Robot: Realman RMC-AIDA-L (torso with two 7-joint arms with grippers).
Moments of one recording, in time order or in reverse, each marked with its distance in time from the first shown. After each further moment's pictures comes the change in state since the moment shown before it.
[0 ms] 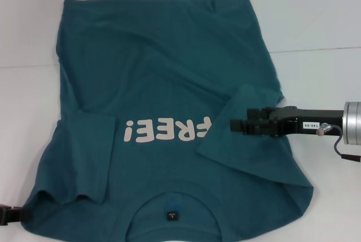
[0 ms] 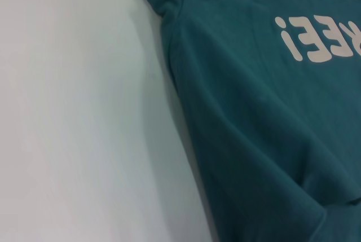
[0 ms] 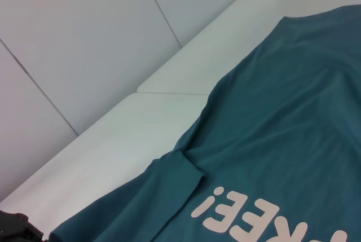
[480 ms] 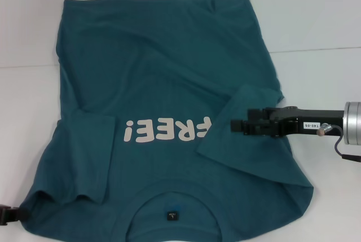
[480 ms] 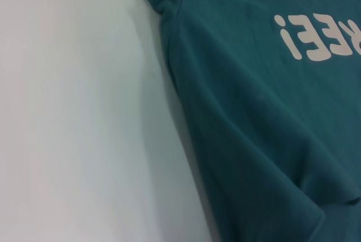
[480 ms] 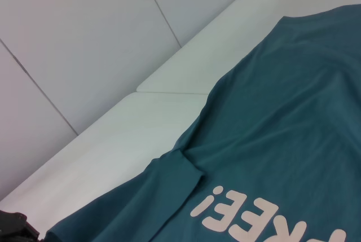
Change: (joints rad) left arm 0.000 0.001 0.005 0.003 0.001 0.006 -0.010; right arm 0.000 -0.001 0.000 0.000 -0.001 0.000 0.000
